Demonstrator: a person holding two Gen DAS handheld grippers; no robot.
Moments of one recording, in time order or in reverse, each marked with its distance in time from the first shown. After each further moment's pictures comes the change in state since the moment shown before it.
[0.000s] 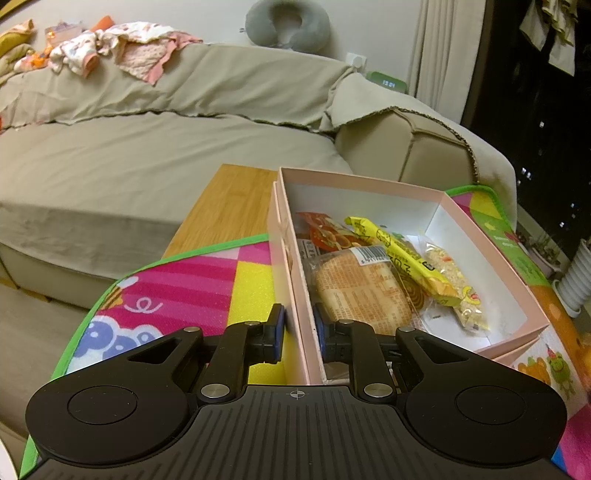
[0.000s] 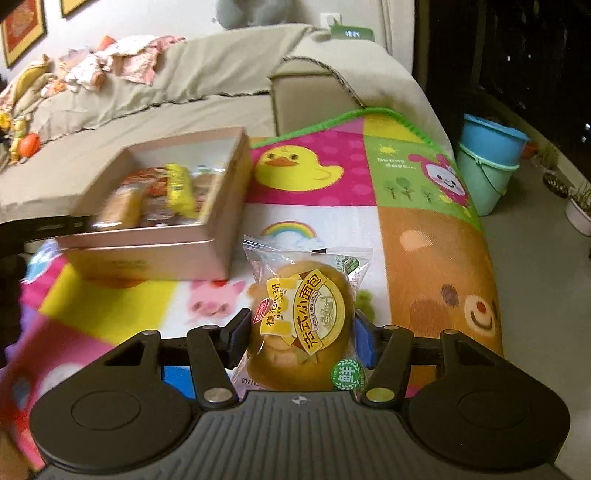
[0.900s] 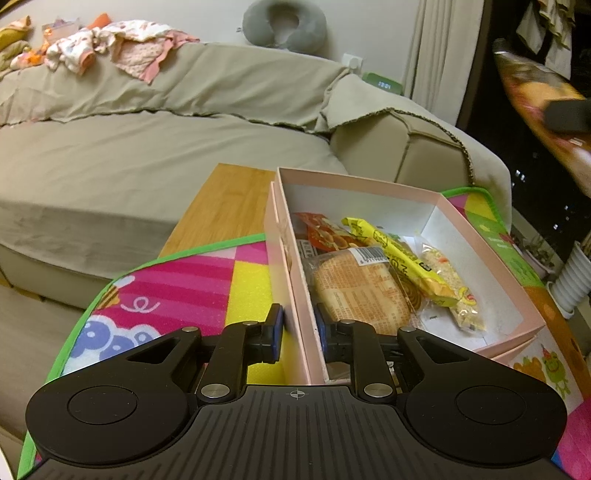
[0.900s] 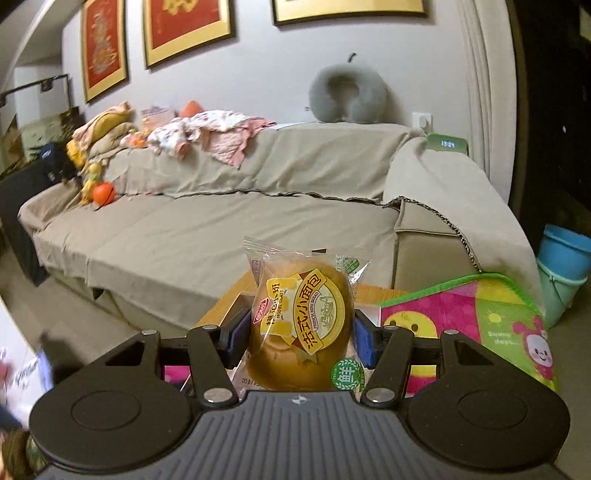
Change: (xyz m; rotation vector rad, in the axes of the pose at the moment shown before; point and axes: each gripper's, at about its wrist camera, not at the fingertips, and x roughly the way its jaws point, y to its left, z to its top) left arm 0.001 0.003 0.000 -0.004 -0.003 -0.026; right arm -0.009 0.100 0.143 -0.110 -0.253 0.198
